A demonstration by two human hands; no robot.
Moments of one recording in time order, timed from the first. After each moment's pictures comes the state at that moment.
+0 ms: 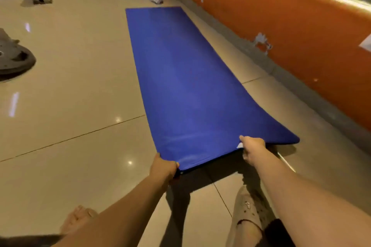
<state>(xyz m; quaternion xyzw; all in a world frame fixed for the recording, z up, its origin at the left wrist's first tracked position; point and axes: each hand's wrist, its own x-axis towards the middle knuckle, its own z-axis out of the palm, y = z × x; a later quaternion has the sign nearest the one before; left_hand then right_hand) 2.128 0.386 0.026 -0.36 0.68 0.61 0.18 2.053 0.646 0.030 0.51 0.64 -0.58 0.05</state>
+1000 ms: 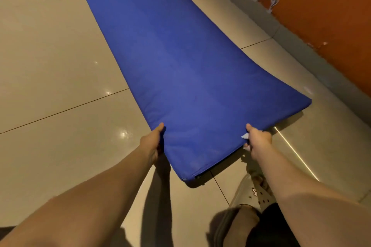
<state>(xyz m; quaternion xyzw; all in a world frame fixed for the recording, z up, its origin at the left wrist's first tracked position) 2.072 0.397 -0.037 -0.44 0.51 0.71 0.18 2.075 0.685 -0.029 0.55 0.60 -0.58 0.03</state>
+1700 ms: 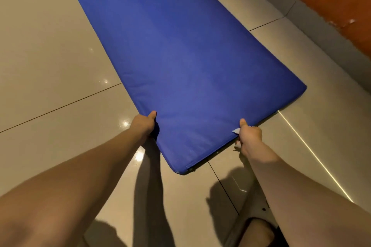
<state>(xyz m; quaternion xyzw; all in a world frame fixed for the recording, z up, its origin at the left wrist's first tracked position) 1.984 0.367 -0.096 -0.36 0.76 0.49 0.22 2.031 0.664 -0.109 0.56 0.62 -0.54 0.08</state>
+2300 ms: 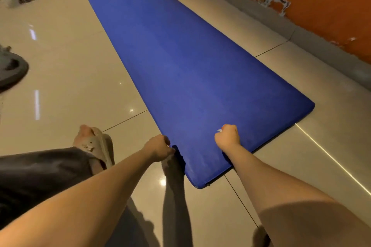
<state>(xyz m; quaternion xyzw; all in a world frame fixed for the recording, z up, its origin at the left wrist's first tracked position) 2.017 0.344 -0.017 -0.07 0.92 0.21 0.32 2.008 0.576 -0.051 0.23 0.88 -0.38 0.16</state>
